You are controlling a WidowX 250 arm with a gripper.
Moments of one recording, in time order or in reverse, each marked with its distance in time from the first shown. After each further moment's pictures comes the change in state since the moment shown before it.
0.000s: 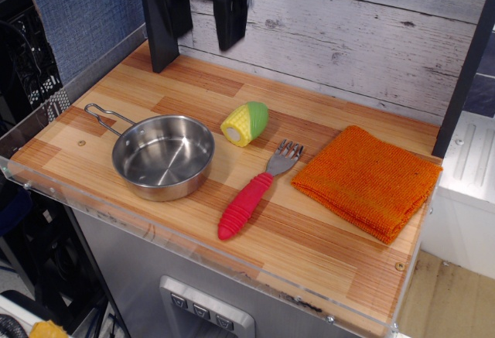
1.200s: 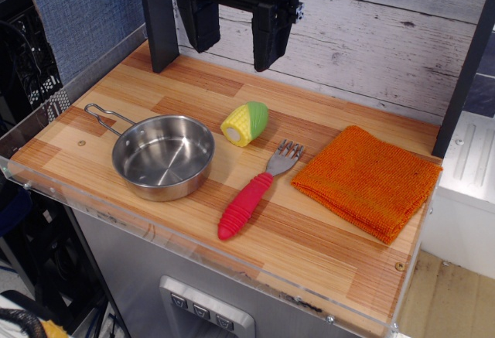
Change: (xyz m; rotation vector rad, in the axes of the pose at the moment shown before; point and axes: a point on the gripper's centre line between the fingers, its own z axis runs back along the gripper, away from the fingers) arm -0.036 -0.072 0.041 0.010 0.019 -0.023
